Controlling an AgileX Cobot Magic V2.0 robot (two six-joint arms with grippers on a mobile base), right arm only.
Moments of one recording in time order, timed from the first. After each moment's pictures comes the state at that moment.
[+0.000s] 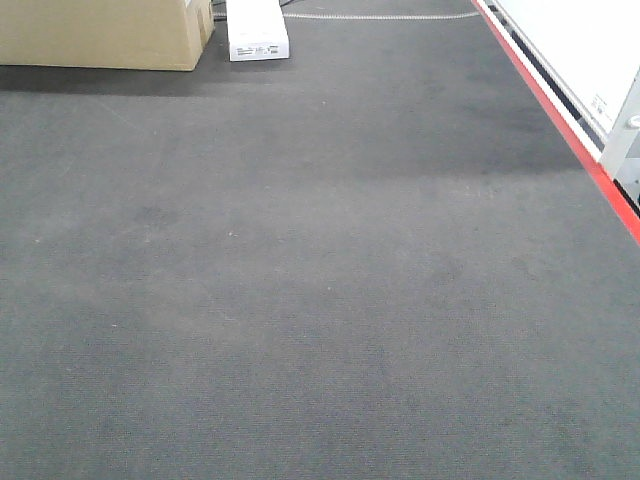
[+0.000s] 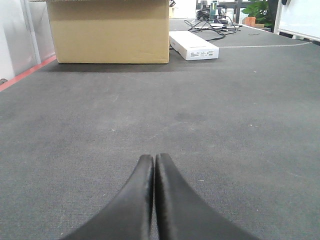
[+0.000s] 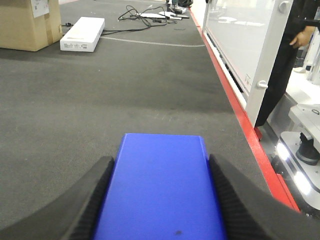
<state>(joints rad) -0.02 0.10 -0.37 0.06 0.53 -0.15</state>
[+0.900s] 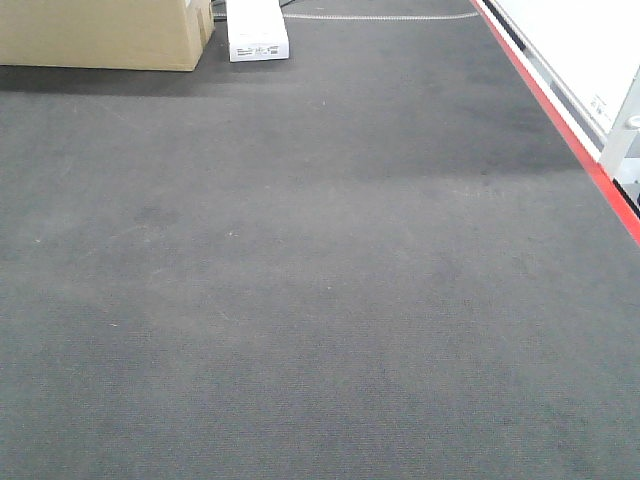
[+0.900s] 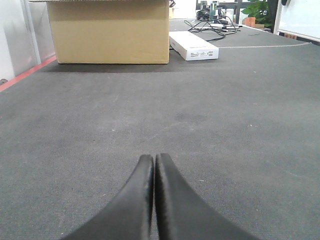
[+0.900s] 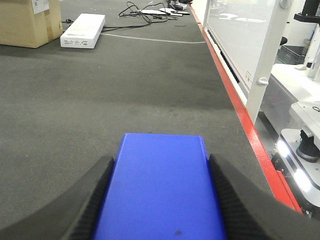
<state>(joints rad) -0.02 0.10 -0.37 0.06 0.54 -0.15</state>
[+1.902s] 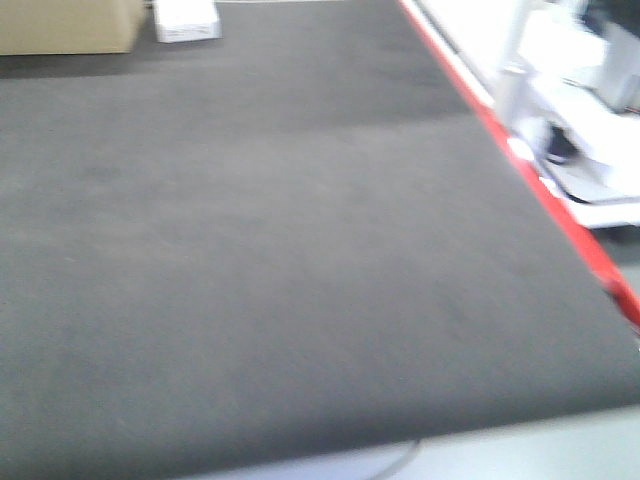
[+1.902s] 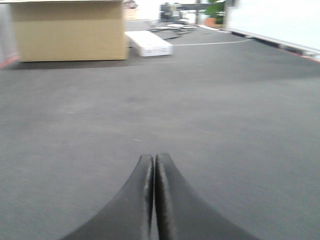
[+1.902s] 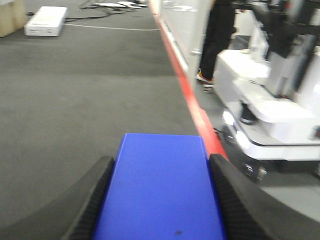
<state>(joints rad) -0.02 0.10 -0.37 0.06 0.55 -0.15</state>
